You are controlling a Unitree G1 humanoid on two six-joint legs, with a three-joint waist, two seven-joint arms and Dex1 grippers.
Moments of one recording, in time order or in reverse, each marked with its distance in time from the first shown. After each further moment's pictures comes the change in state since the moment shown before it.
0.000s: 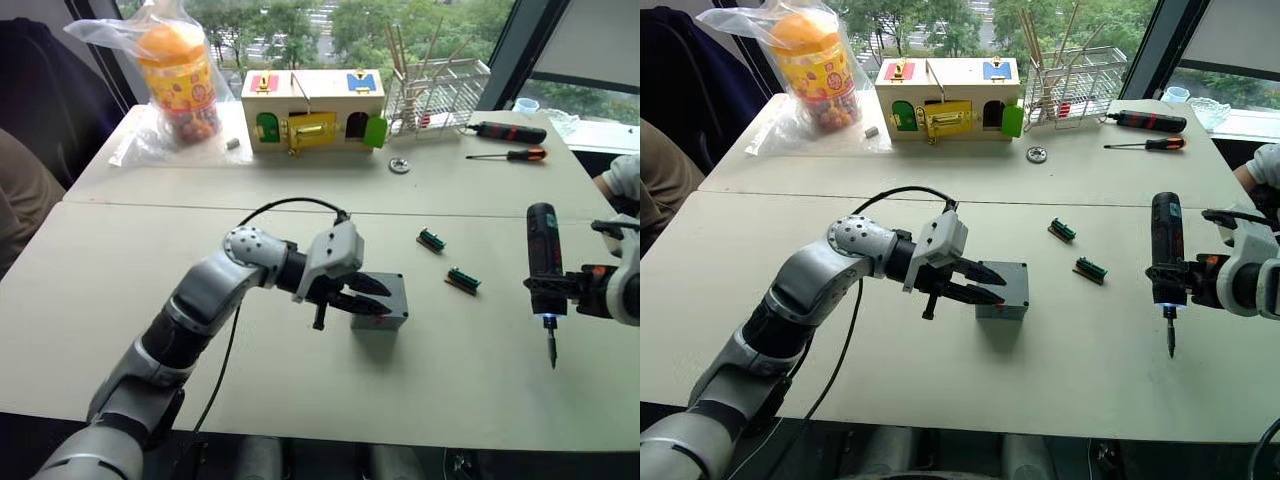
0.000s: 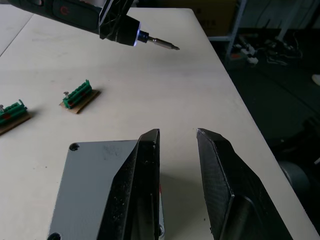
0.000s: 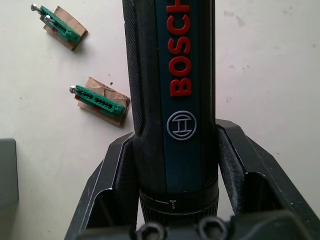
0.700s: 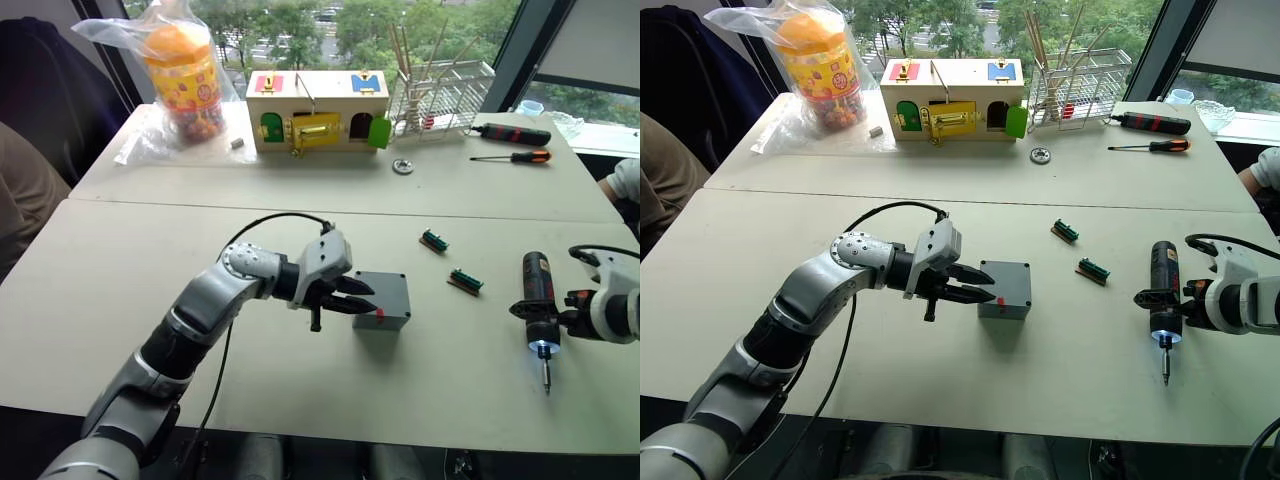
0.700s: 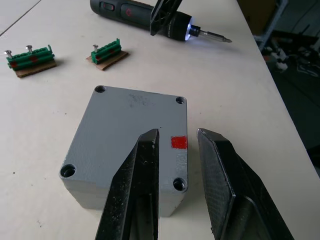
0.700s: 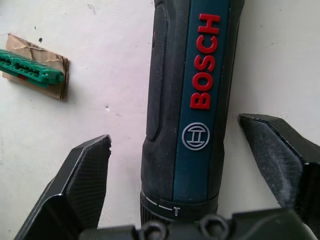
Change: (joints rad) left arm 0.052 -0.001 0.053 0.084 0.008 0.012 0.120; right arm -0.027 0.018 0.166 0.127 -0.277 -0.063 0.188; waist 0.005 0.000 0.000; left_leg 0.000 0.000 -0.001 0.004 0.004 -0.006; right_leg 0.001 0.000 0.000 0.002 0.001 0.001
